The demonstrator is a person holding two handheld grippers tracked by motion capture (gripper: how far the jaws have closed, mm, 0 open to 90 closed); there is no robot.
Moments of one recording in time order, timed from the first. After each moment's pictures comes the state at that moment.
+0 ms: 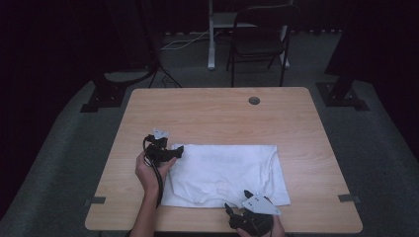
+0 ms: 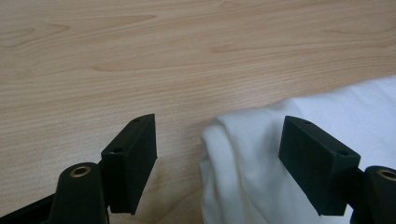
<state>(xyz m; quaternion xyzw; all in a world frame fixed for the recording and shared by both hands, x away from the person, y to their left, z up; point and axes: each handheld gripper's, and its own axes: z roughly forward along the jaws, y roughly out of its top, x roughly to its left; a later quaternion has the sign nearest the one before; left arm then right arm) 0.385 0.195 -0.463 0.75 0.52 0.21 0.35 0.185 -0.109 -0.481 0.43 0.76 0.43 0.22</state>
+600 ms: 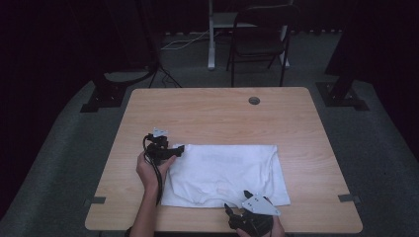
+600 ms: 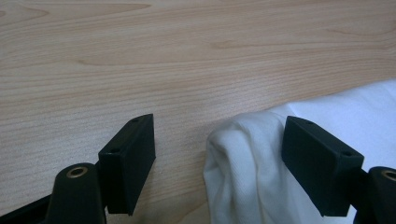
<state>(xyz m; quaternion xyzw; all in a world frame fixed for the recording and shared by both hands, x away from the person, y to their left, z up) 0.397 0.200 -0.474 0.74 0.53 0.18 0.37 0.185 -0.108 -0.481 0.43 0.76 0.43 0.23</state>
